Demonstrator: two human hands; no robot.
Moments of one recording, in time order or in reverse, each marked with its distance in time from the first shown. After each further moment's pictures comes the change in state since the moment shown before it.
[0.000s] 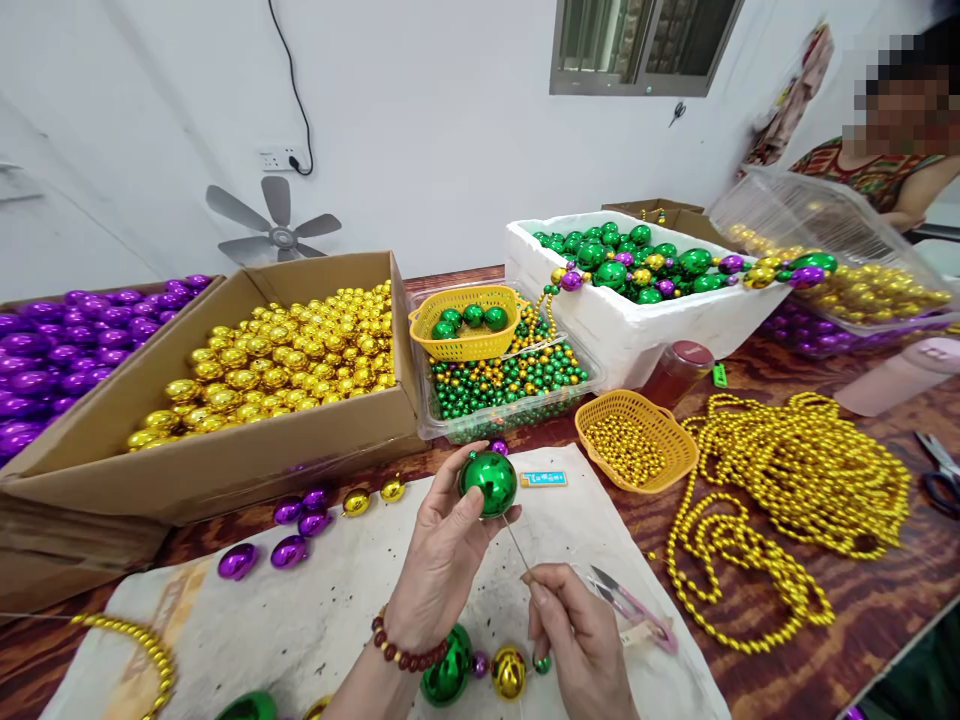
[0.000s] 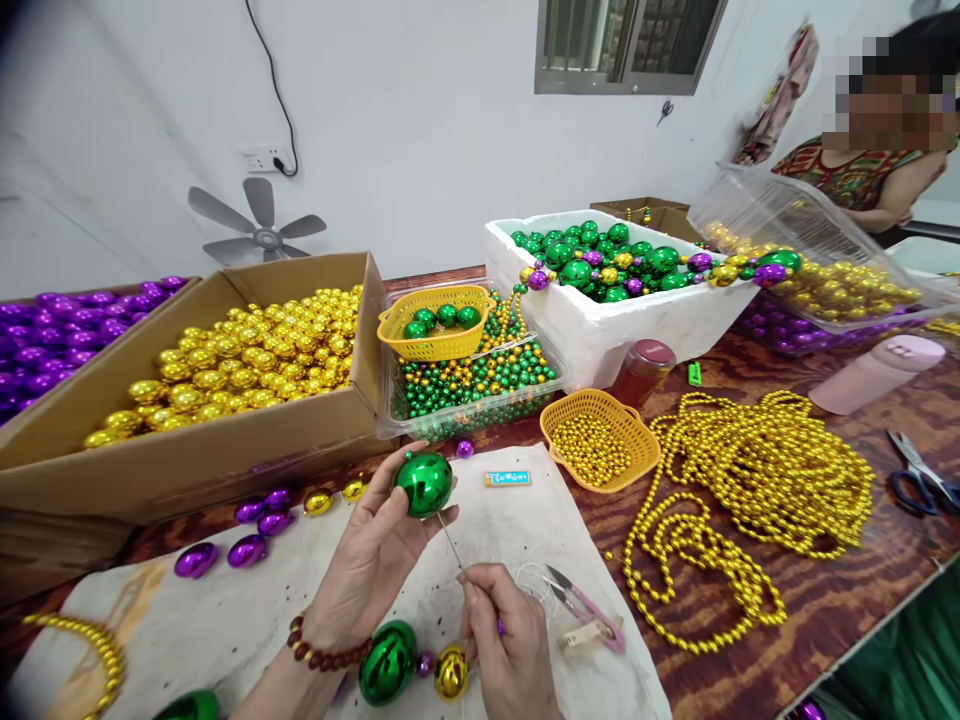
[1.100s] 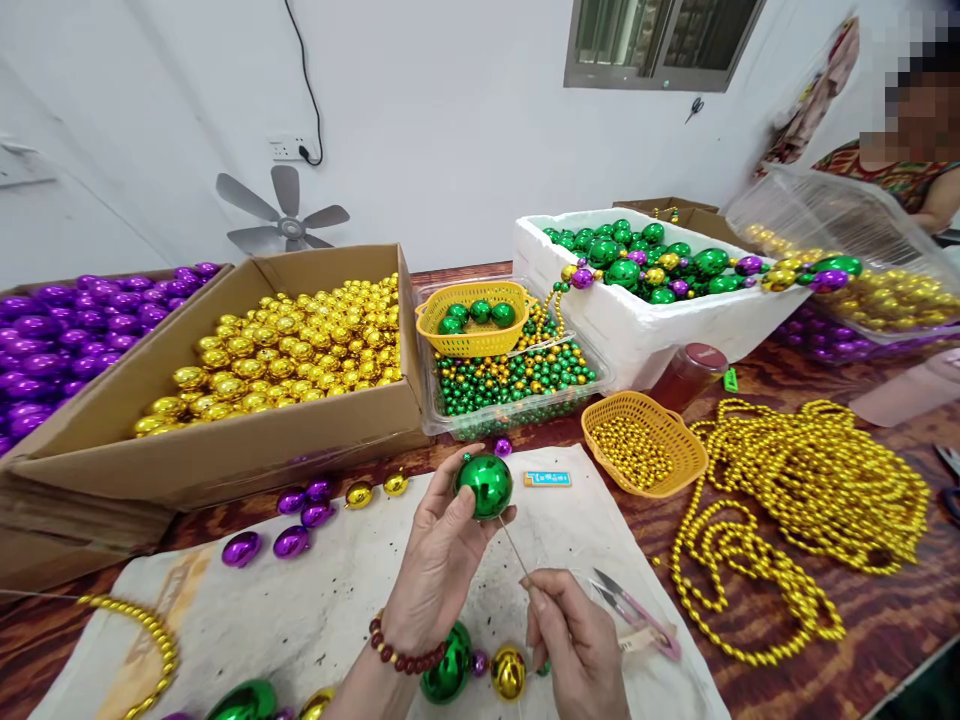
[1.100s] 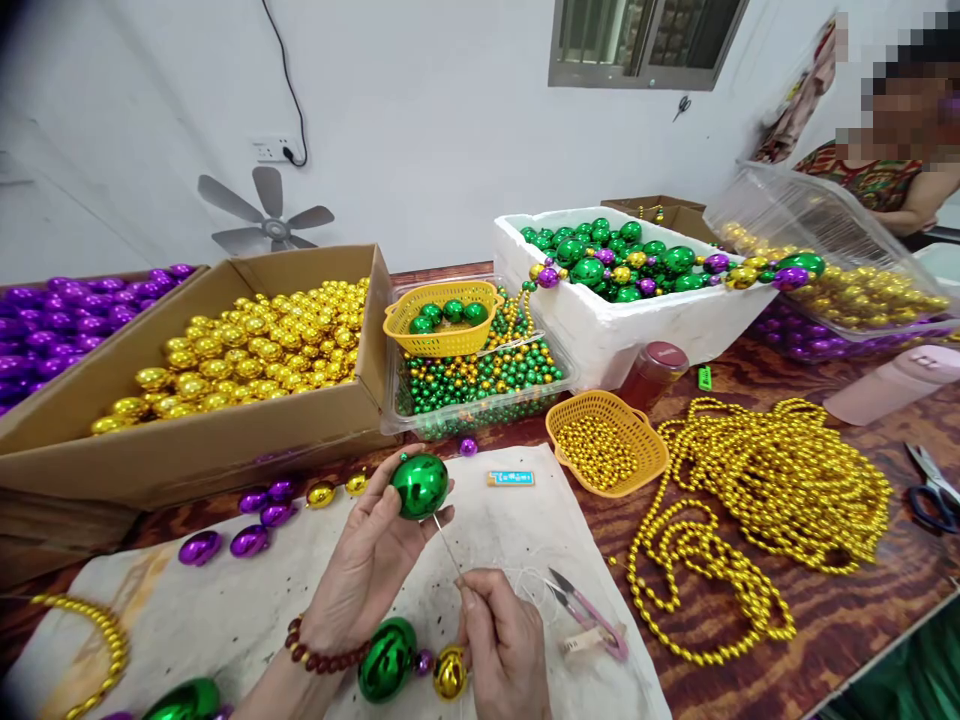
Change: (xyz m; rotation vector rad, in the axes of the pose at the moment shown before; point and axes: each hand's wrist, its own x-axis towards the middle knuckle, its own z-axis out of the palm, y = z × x) left_hand -0.001 -0.006 -0.012 -0.058 0.003 0.037; right_hand -0.003 0.008 0.005 -0.044 -0.020 -0.014
